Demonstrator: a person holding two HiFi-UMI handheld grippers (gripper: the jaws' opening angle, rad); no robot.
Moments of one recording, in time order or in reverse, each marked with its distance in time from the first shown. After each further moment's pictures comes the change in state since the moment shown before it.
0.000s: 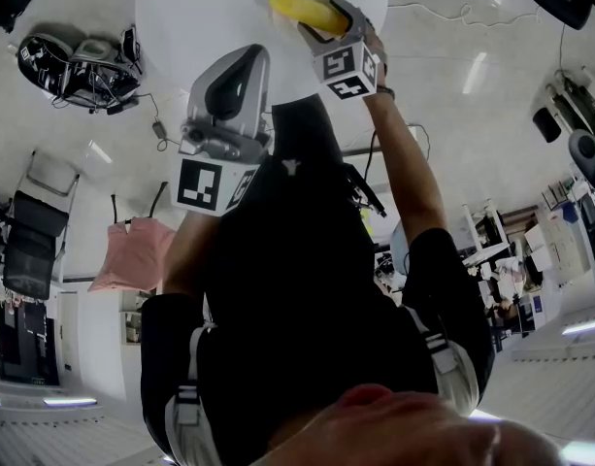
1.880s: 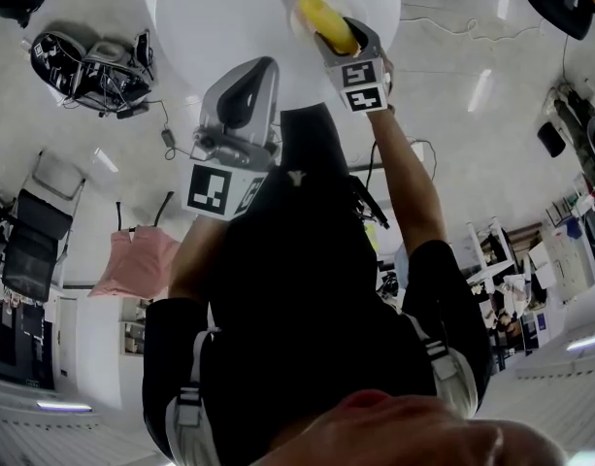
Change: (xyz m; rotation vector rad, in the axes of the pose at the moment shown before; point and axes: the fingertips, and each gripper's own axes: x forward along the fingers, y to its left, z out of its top) left arm -0.030 0.002 -0.008 -0.003 -0.010 0.007; right arm -0.009 0.011 -0.011 0.228 -0.037 -0.032
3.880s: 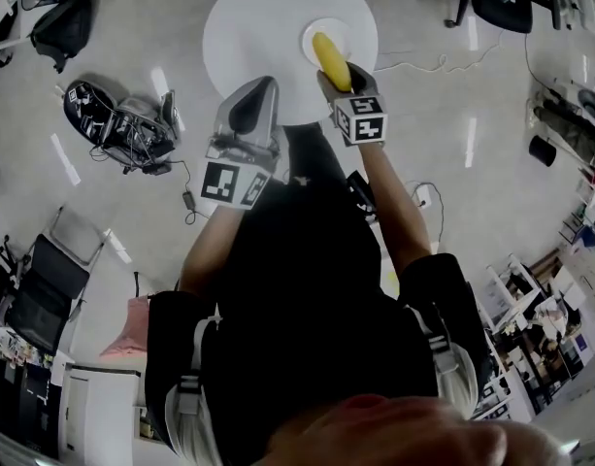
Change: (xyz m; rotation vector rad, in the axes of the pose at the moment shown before) left arm -0.120 -0.034 0.074 0.087 -0.178 -0.119; right arm -0.127 0.074 0.055 0.241 -0.224 -0.133
